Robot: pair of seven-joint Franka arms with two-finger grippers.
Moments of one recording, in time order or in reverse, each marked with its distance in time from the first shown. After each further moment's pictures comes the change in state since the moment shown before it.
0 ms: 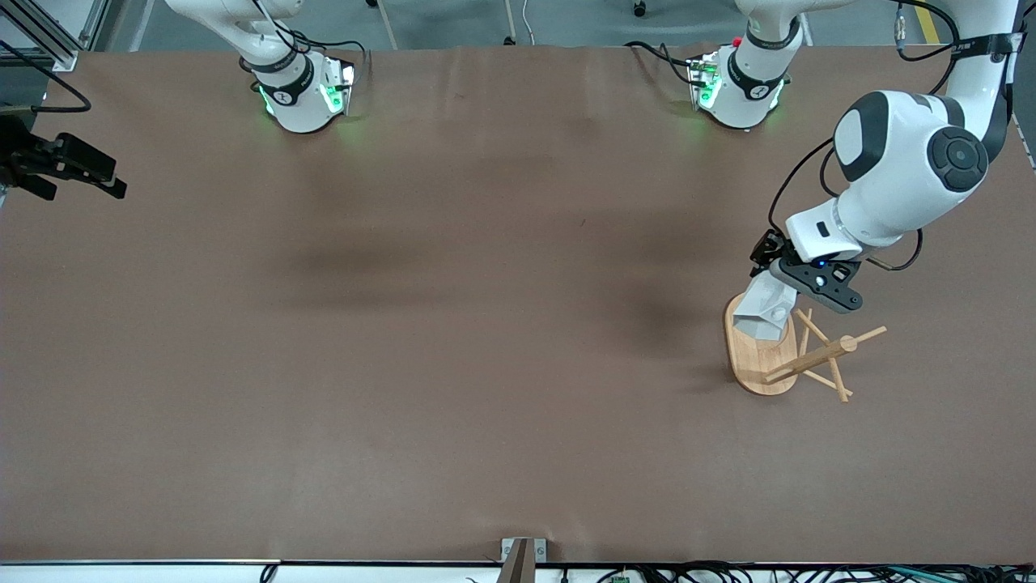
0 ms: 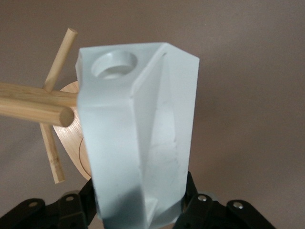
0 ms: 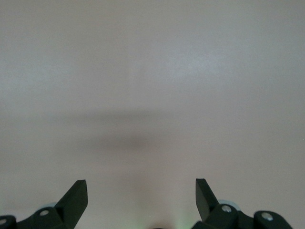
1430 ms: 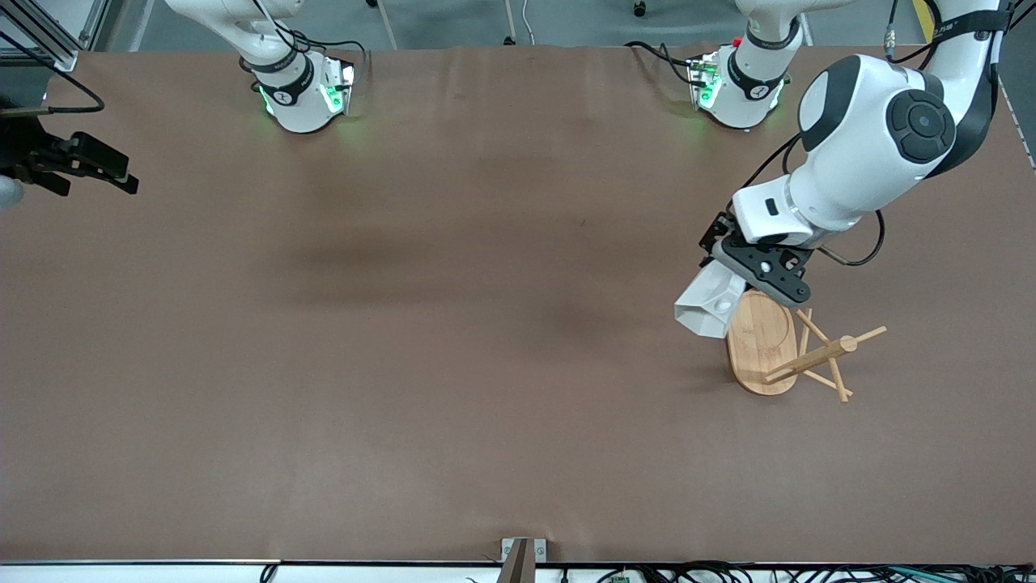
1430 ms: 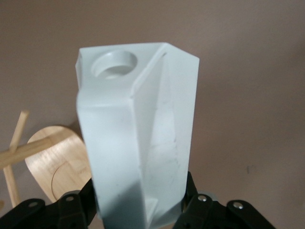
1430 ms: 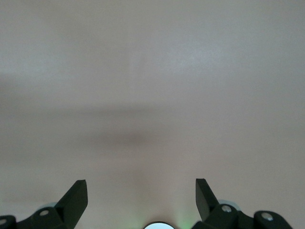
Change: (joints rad) left arm 0.002 0.009 -0.162 0.176 0.000 -0.139 -0.120; right arm 0.001 -0.025 0.001 -0.048 0.000 -0.002 0.000
